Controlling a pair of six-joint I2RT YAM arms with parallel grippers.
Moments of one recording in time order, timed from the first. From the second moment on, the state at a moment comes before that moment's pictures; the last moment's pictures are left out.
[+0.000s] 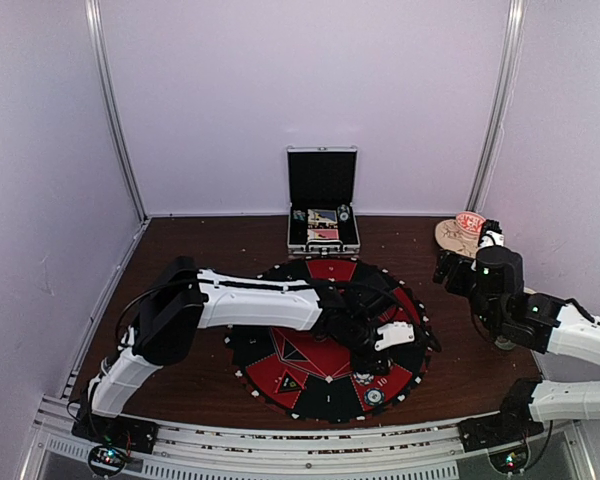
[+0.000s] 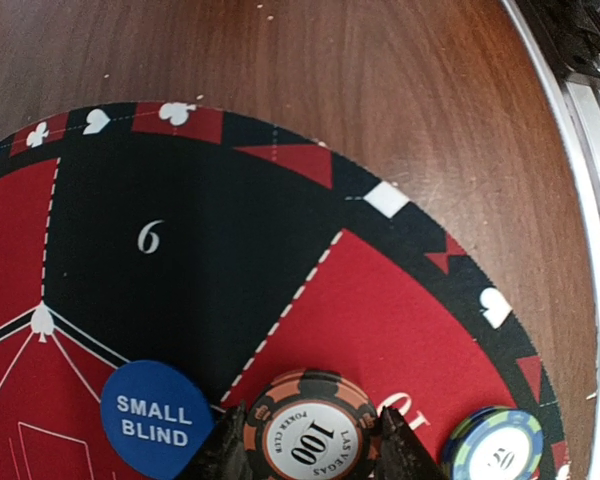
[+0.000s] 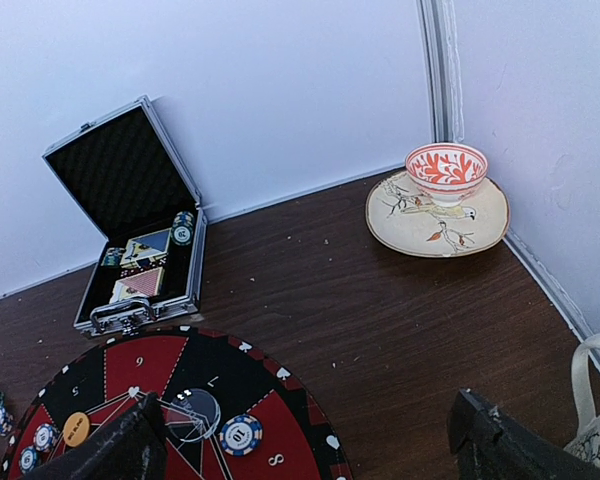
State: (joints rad) left arm -1.21 2.40 1.95 -0.54 0.26 0.37; right arm 0.69 0.84 0.53 -0.06 0.75 0.53
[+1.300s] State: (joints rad) left arm -1.23 2.45 2.07 -0.60 0.27 0.38; right arm 0.69 0.85 0.53 -0.06 0.74 0.52
